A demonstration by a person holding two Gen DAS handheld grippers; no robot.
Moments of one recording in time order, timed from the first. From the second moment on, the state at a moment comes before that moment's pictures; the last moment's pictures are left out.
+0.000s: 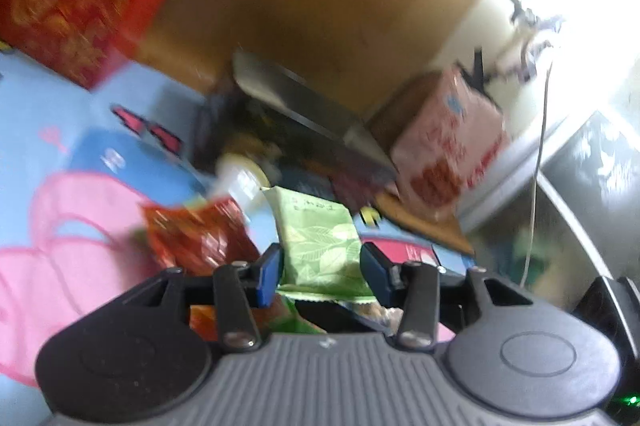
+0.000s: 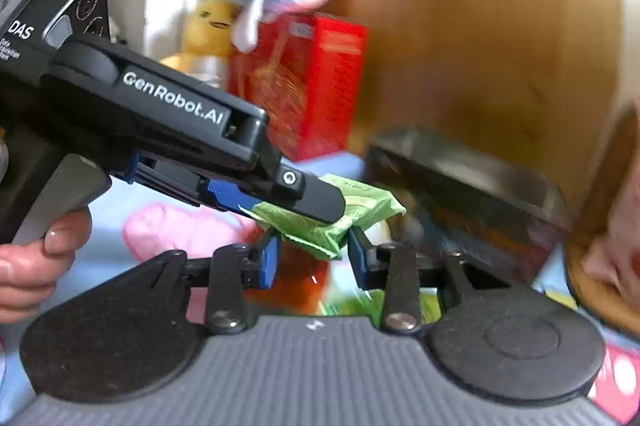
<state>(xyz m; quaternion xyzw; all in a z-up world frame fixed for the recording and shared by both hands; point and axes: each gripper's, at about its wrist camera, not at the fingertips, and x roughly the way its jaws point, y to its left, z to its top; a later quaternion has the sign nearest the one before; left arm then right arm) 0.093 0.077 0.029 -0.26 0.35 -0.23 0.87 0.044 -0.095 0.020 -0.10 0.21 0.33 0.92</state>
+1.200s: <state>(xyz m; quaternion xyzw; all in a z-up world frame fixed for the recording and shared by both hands) 0.140 0.076 0.068 -0.23 0.28 -0.25 0.90 0.110 -0.187 0.035 0.06 0.22 0.29 0.93</state>
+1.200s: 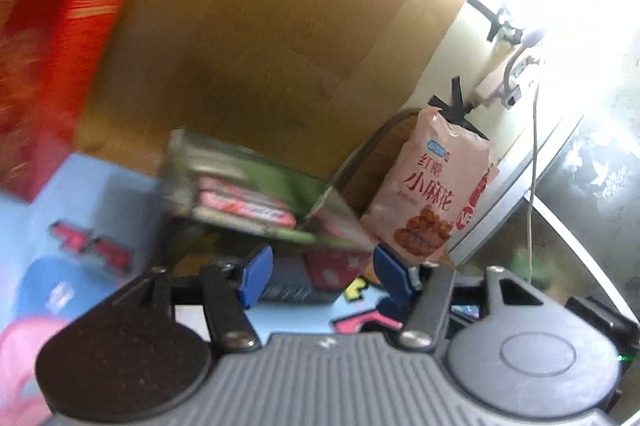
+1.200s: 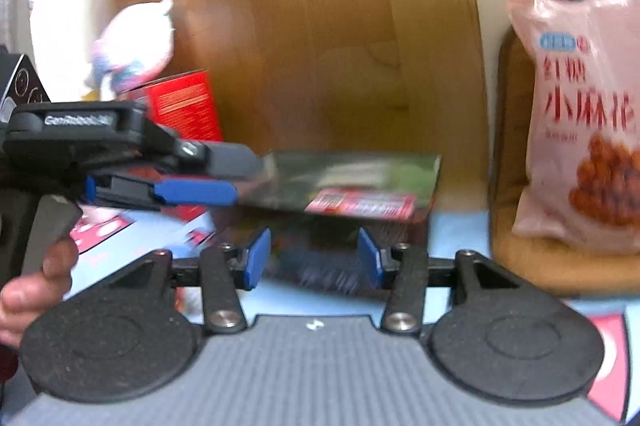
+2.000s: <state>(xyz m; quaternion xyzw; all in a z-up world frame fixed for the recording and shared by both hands) 0.039 0.162 0.005 -0.32 0.33 -0.14 0.88 0.026 -0.071 0.010 -0.03 0.32 0.48 0.81</state>
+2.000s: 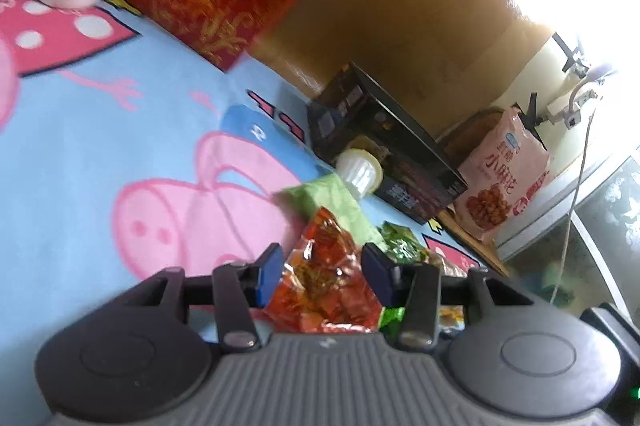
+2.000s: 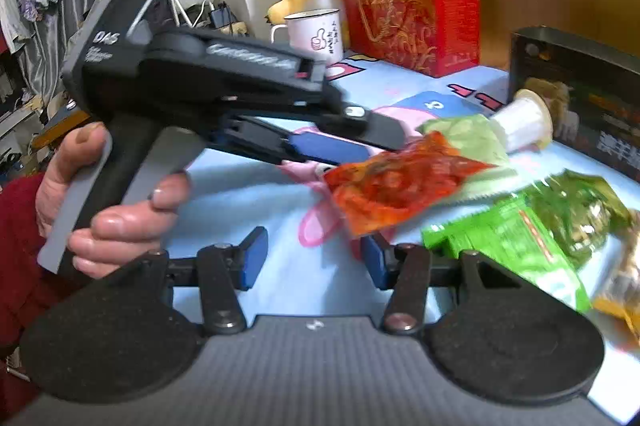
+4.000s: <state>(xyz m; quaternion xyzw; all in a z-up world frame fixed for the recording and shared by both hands) 0.064 0.048 0.019 -0.19 0.40 -0.26 0.86 0.023 -0.154 0.001 -0.04 0.29 0.31 0.90</state>
